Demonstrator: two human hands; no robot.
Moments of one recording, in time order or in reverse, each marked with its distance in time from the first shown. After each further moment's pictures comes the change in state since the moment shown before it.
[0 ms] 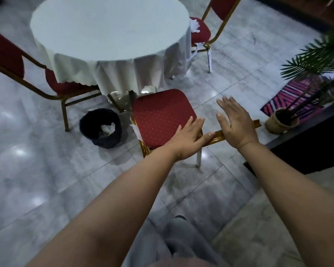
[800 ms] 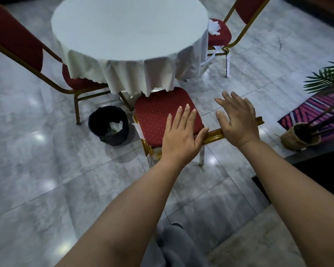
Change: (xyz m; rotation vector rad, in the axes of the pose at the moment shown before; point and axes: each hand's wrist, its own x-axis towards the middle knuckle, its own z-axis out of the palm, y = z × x) left_hand 0.044 -0.002 0.015 0.399 0.643 -0.174; right_hand 0.065 0.026 0.007 -0.120 -0.041 -0.153
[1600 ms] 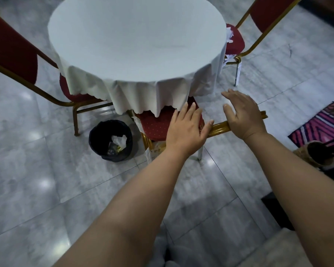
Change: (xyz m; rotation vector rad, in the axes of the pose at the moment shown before) left_hand 0.182 -0.104 -0.010 -0.030 -0.033 -0.032; right_hand 0.198 -0.026 0.052 0.093 -0.040 0.014
